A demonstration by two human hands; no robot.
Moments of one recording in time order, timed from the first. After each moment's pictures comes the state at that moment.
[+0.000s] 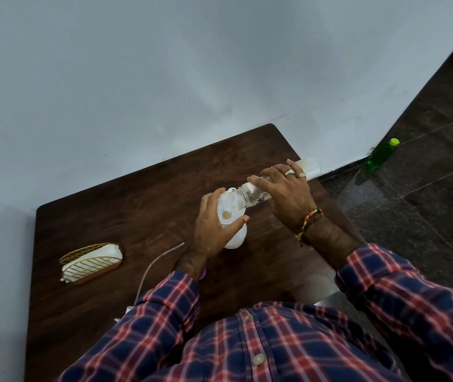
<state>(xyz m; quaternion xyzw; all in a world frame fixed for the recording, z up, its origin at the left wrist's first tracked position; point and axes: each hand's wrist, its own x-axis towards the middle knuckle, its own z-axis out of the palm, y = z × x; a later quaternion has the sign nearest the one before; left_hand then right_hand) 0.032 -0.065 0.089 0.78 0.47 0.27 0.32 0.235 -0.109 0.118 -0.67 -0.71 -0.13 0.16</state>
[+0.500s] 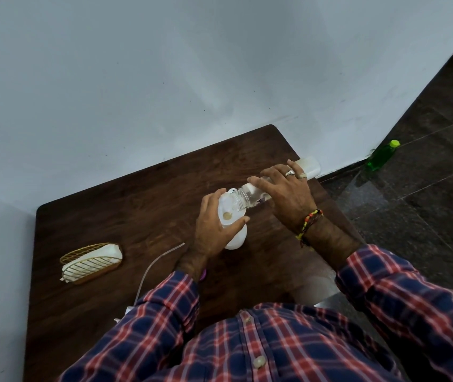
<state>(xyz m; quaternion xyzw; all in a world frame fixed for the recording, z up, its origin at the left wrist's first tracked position) 0.032 -0.066 0.092 0.78 0.47 0.26 0.33 0.233 -0.108 0.120 -0.67 -0.71 -0.14 0.16</state>
